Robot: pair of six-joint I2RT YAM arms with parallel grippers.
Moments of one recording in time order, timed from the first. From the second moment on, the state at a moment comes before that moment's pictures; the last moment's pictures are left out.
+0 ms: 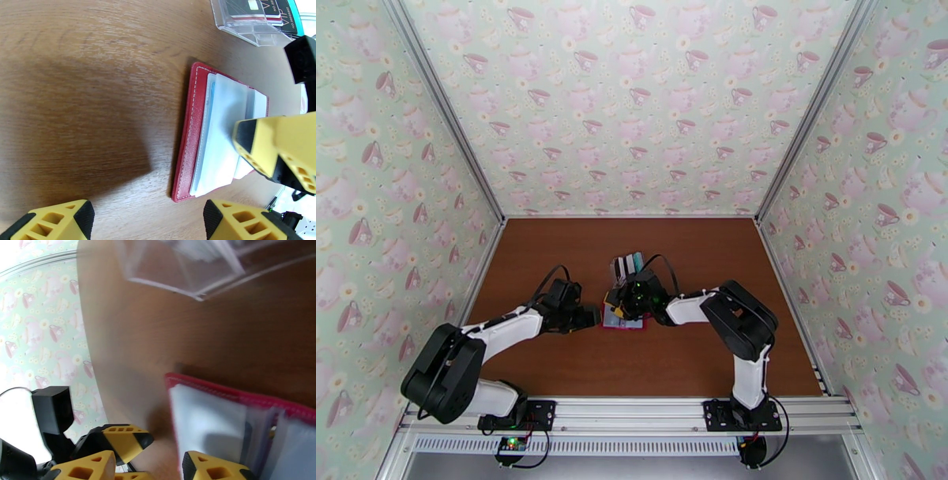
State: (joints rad) left arm -0.43 1.43 0.62 -0.25 0.30 -0.64; right arm 0.73 1.95 0.91 0.44 -0.51 1.26
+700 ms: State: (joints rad) left arm -0.39 1.59 0.82 -0.29 0.33 -0.61; right arm 0.66 1.78 1.24 -0.04 -0.45 0.97
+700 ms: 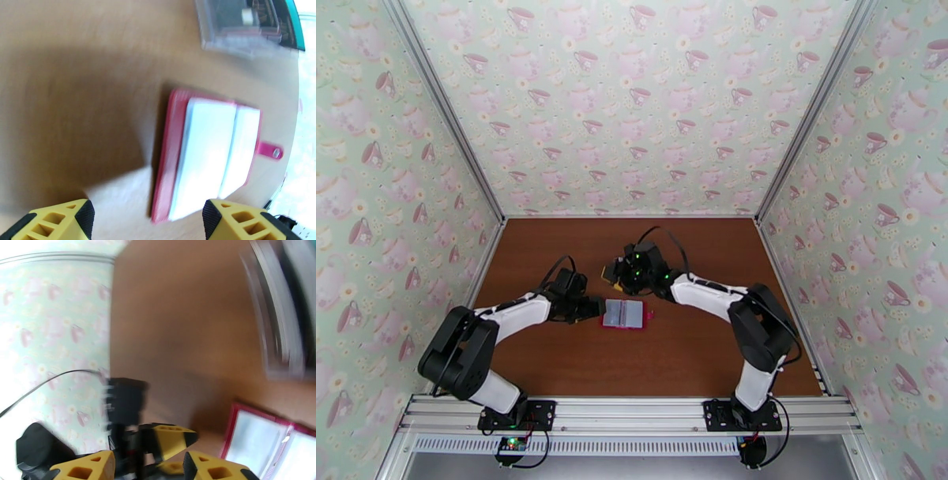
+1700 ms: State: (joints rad) left arm -0.34 2.00 1.33 -0.28 0.44 -0.63; right arm 0.45 1.97 1.64 -0.69 -0.20 0.46
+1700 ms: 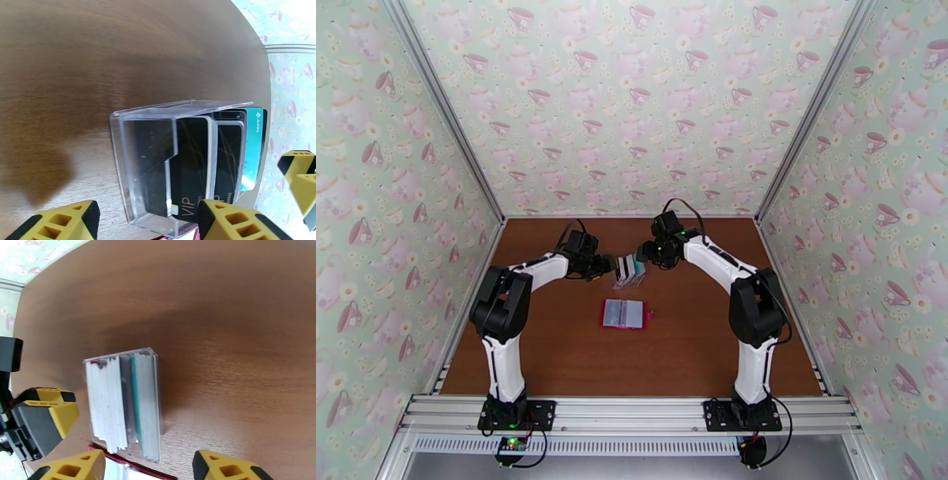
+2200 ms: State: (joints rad) left arm -0.36 2.05 1.36 -0.32 0.42 -0.63; right arm 0.48 2.04 1.65 -0.69 -0.17 0.43
